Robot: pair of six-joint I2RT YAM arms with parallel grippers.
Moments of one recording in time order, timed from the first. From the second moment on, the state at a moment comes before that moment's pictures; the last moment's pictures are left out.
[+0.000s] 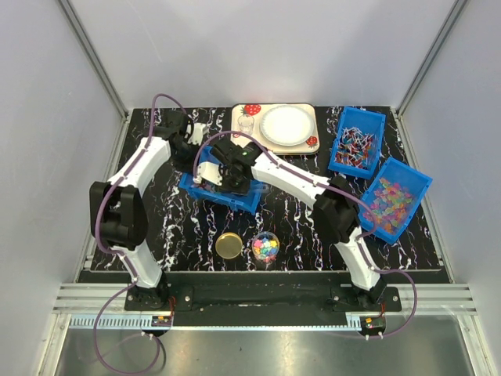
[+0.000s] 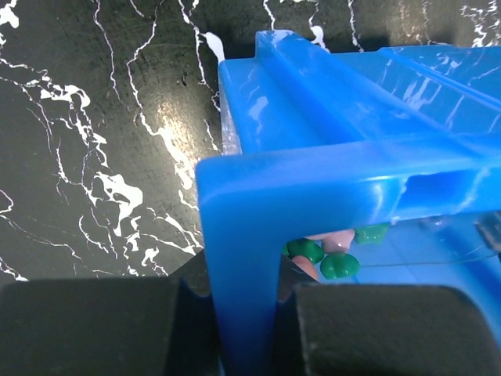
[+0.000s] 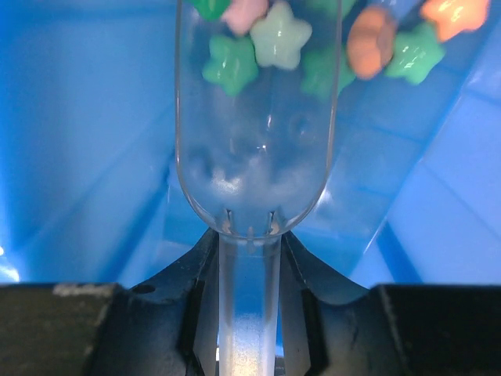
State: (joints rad) left arm -0.18 1.76 1.48 -0.88 0.18 0.08; right arm 0.90 2.22 2.06 -1.00 -0.05 -0.68
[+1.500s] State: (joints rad) left arm -0.12 1.74 1.42 -0.73 0.27 0.05; right arm 0.80 1.83 1.65 -0.55 -0.25 -0.45
